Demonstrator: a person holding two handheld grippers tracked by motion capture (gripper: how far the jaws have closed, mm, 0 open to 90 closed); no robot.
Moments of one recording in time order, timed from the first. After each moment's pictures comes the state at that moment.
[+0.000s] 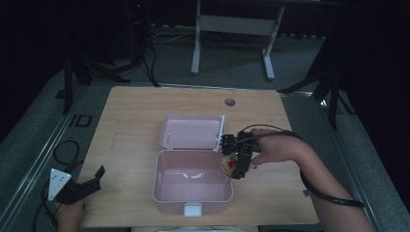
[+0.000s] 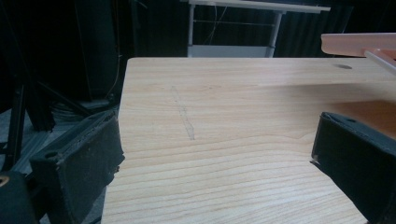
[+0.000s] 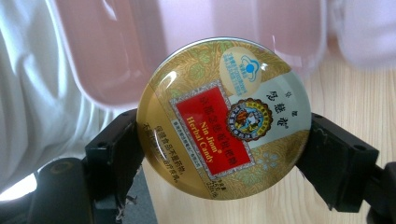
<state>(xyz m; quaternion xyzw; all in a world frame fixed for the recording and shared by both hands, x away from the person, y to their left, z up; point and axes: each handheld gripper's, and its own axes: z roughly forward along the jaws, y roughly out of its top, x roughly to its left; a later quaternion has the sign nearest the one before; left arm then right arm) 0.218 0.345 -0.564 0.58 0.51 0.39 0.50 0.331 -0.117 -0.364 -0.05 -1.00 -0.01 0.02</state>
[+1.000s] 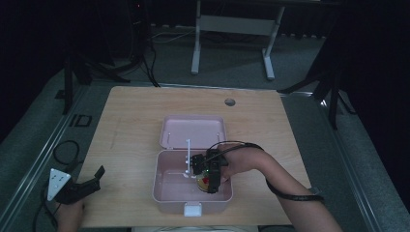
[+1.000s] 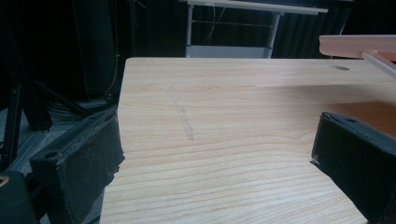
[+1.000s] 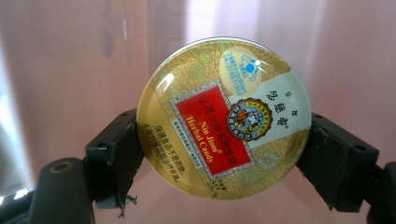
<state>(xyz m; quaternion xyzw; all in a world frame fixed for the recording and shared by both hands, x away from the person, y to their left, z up) 0.218 0.346 -0.564 0.58 0.51 0.38 0.51 0.321 -0.051 -0.437 0.05 -1.00 0.01 0.05</state>
